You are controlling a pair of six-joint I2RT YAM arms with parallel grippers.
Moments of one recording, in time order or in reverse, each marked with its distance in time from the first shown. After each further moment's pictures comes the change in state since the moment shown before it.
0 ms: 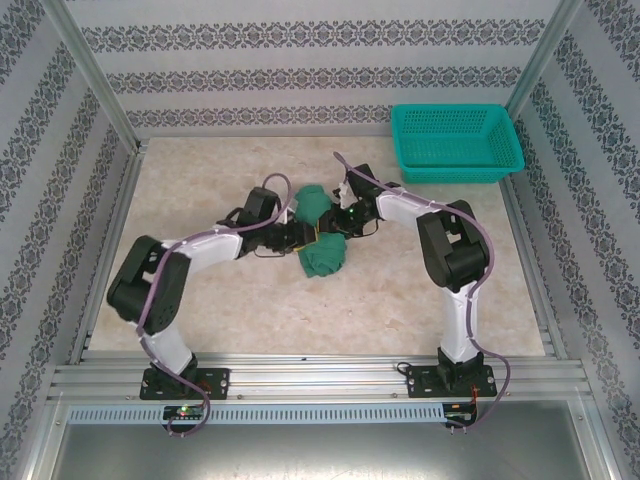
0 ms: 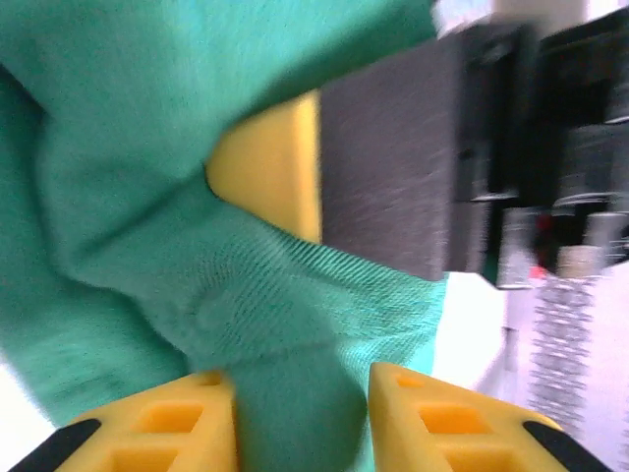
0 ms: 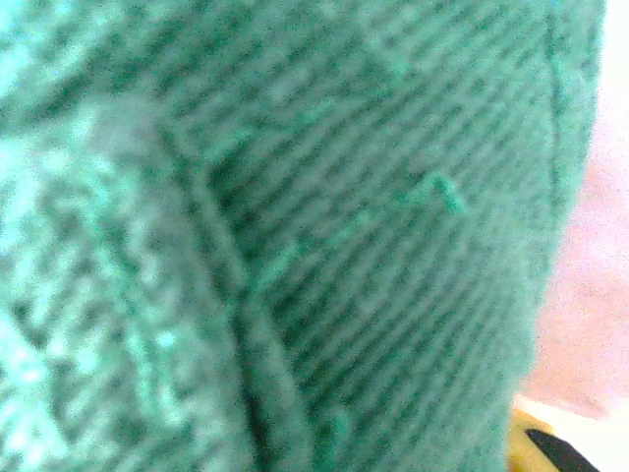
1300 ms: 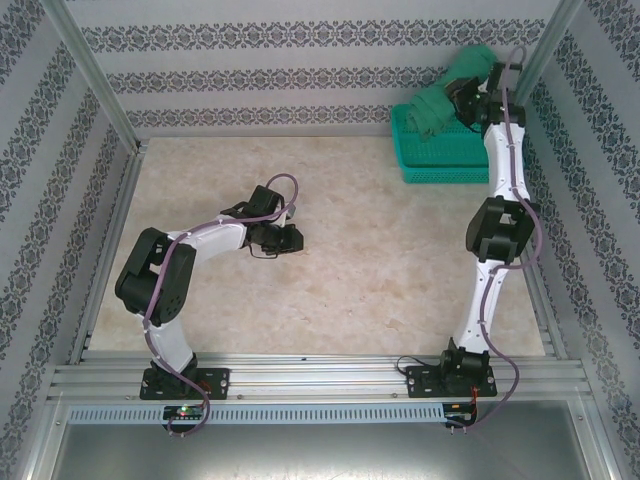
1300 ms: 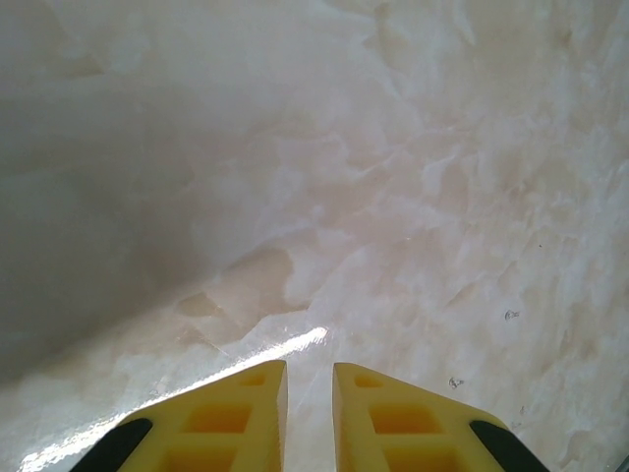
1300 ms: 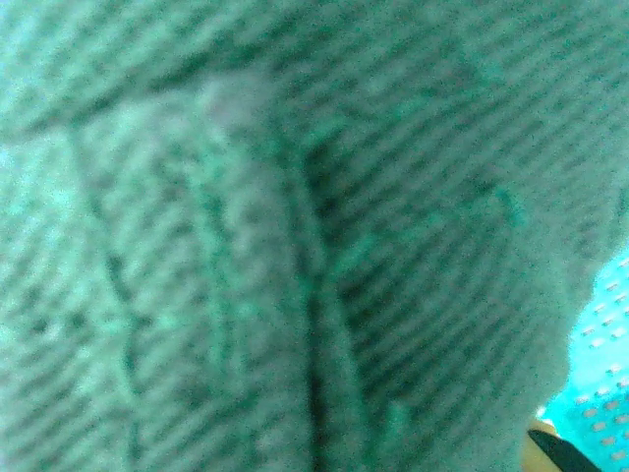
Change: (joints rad) left arm 0.012 0.111 0.080 -0.218 -0.113 0.197; right arm -0.605 0.306 1.035 -0.046 0.185 0.457
